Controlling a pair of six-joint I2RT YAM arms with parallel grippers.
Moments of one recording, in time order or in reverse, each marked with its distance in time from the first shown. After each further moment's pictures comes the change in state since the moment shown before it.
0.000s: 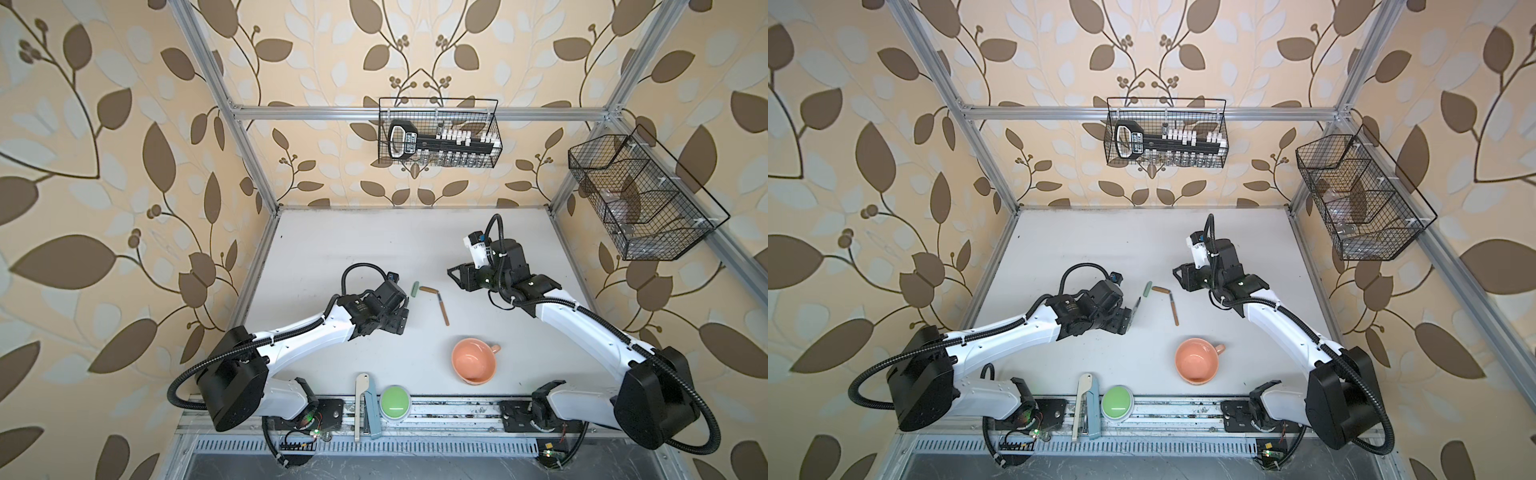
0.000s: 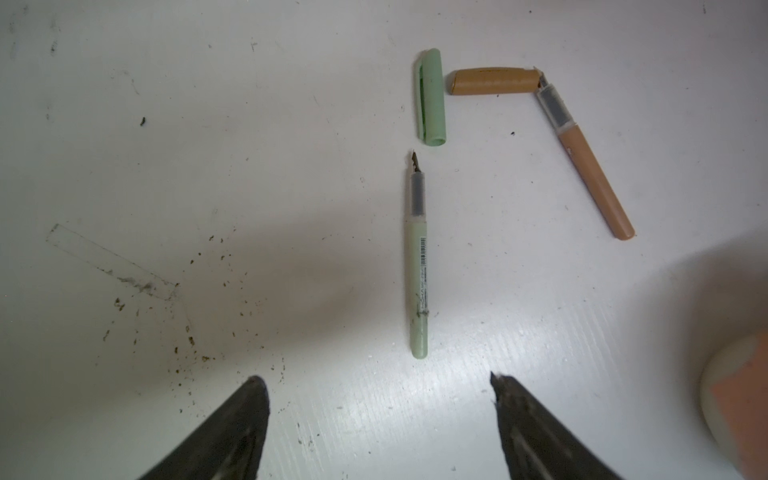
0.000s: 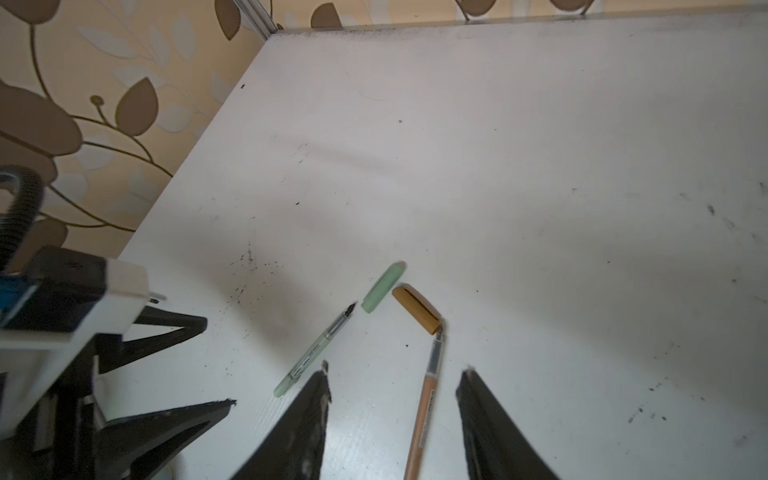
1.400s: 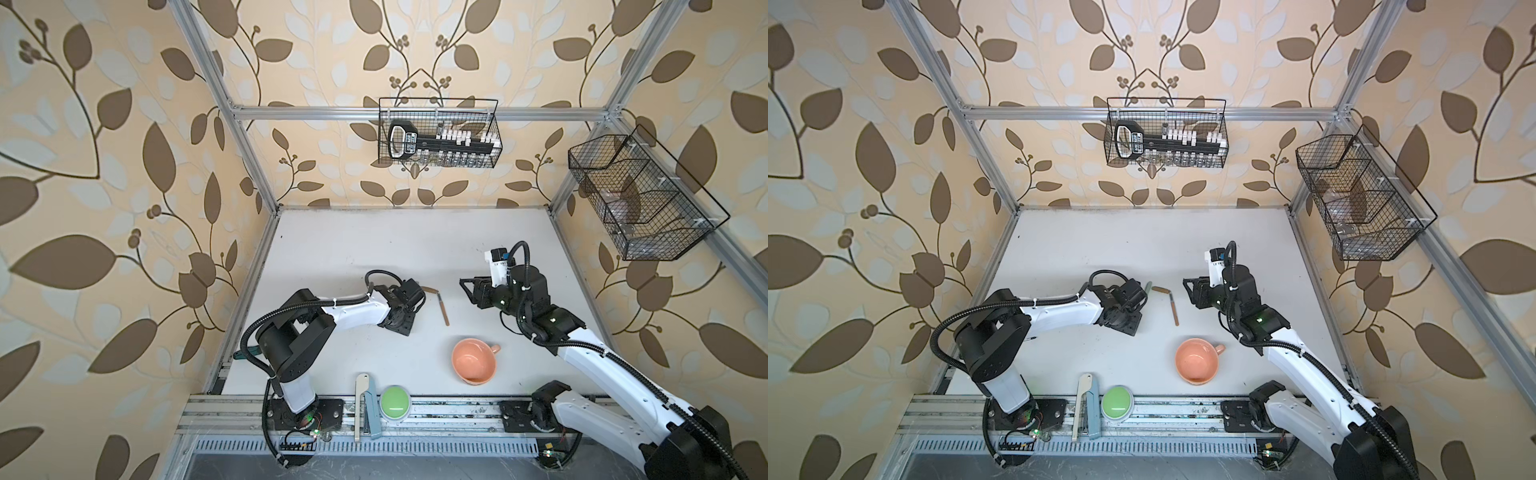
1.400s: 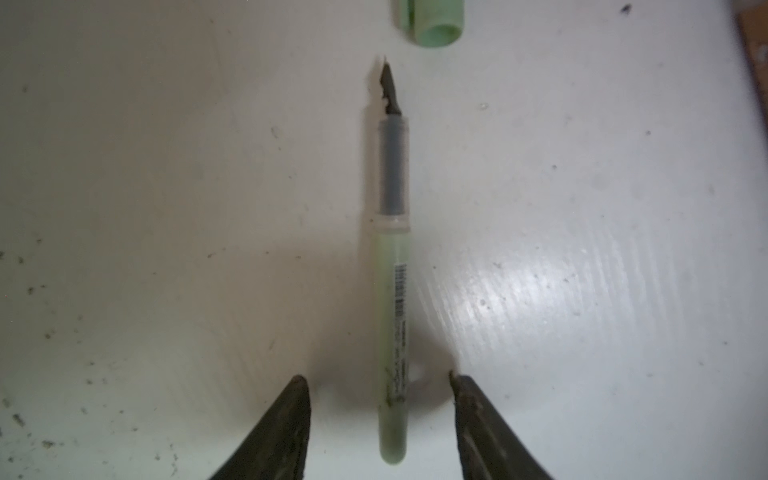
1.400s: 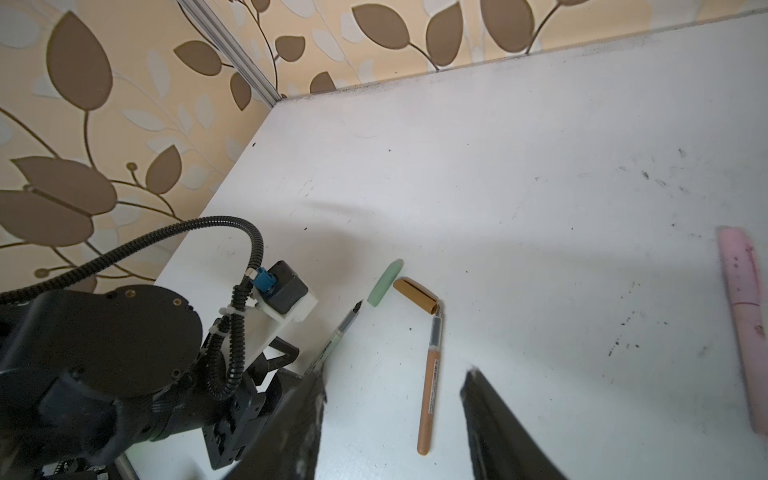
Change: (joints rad) left arm -0.006 0.364 0.158 -0.027 0.085 -0.023; right arm 0.005 -0.296 -0.241 0.076 0.096 0.132
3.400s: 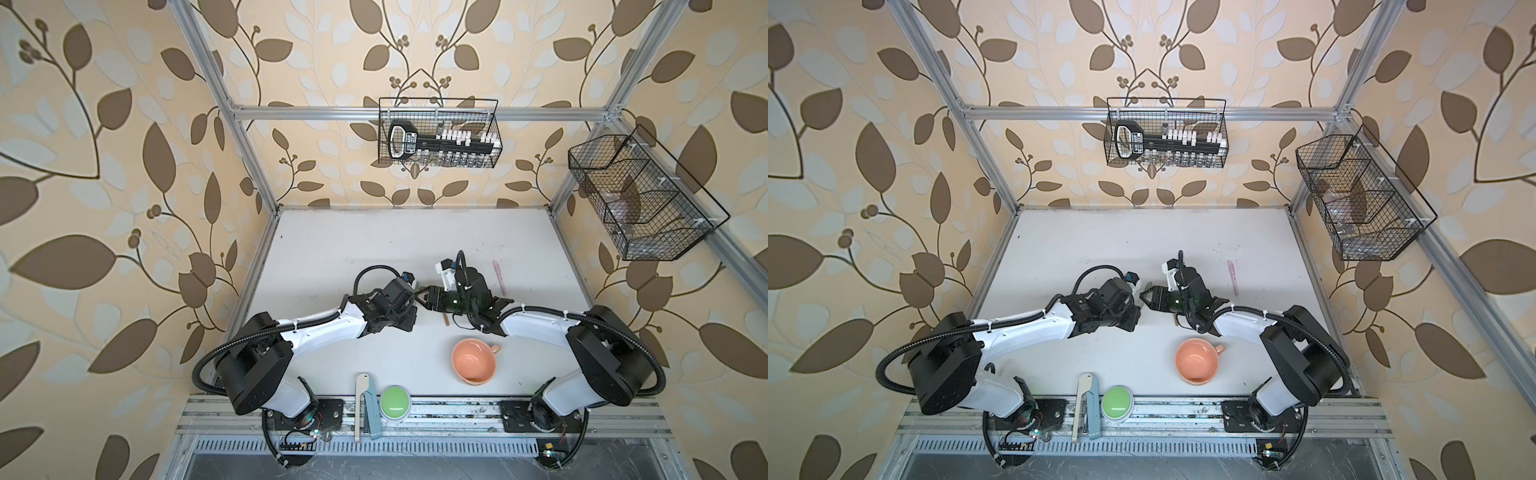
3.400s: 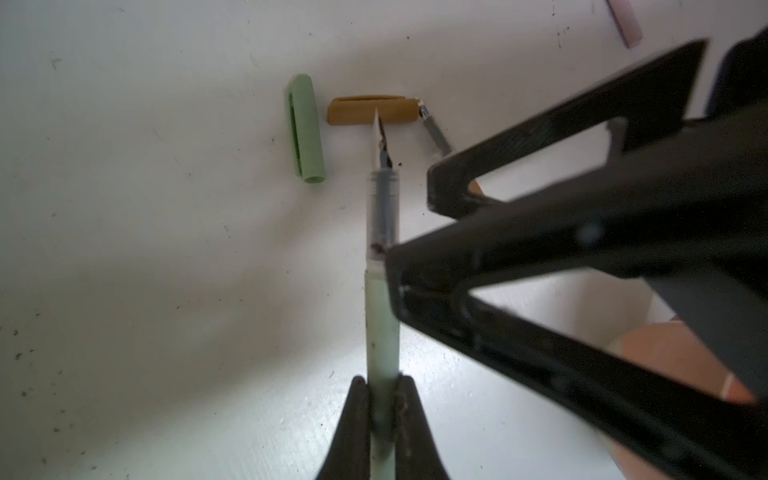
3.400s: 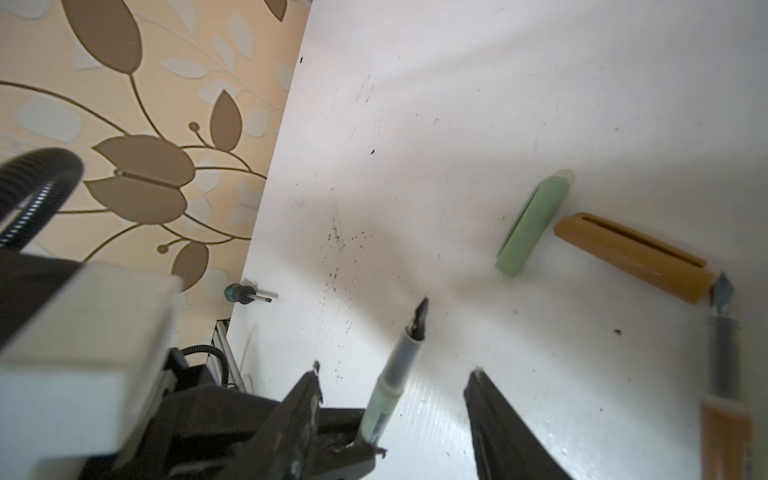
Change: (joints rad) left arm 0.000 -0.282 -0.163 0.263 0.103 0.026; right arm 0.198 0.586 0.026 0.478 -0.190 0.386
